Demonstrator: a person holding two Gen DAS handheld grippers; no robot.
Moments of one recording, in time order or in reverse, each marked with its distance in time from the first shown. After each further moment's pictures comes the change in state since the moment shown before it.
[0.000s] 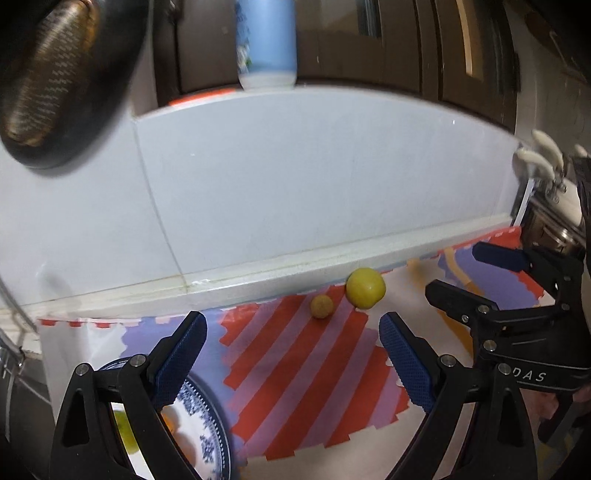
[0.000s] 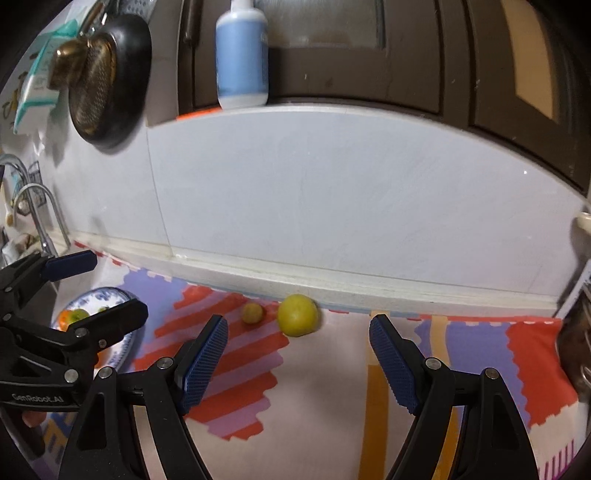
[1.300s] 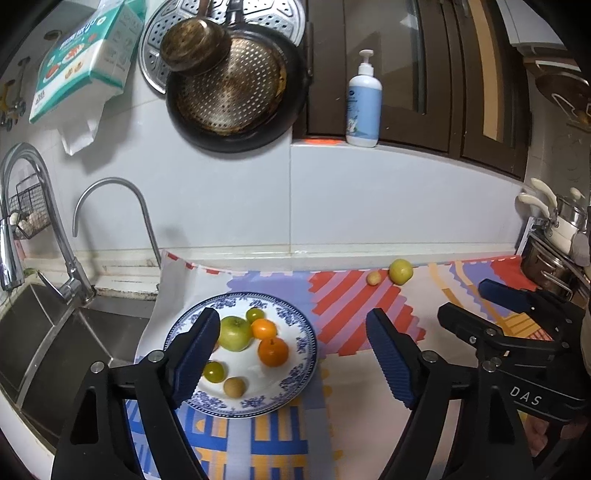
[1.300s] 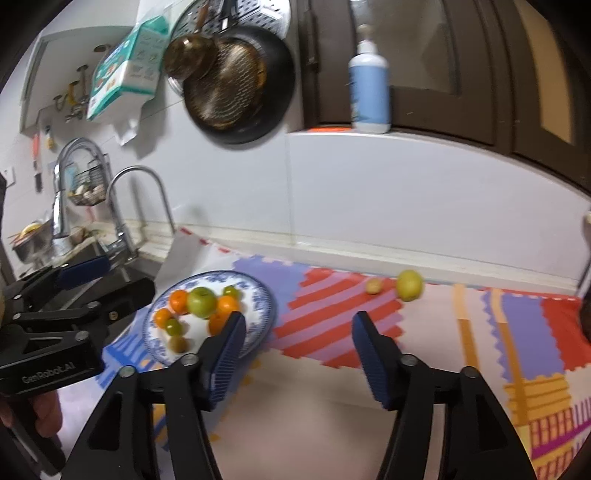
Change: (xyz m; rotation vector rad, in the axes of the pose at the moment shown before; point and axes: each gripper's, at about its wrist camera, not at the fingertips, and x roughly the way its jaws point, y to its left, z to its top) left arm -0.179 0.064 -0.089 -0.160 -0.138 0.134; right arm -0.121 0.132 -0.047 -0.004 -0.077 0.098
